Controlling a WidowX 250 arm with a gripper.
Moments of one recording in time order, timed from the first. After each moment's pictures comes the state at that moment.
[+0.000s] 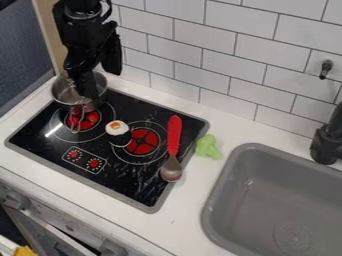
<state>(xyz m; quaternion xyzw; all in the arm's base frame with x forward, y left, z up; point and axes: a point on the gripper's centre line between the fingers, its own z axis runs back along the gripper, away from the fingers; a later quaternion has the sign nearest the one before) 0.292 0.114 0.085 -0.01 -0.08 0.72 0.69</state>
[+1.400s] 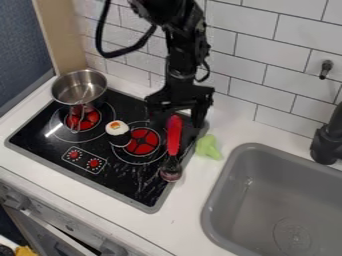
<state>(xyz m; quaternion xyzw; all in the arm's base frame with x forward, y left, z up) 0.352 0.017 -0.011 0.03 -0.04 0.35 0.93</state>
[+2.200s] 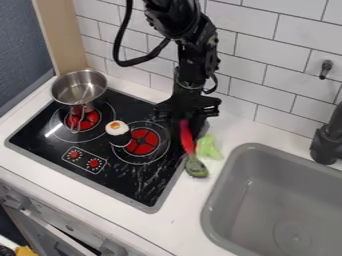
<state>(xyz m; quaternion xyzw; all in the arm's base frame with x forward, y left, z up) 0.356 0.012 -0.027 0.05 -0.04 0.35 0.93</state>
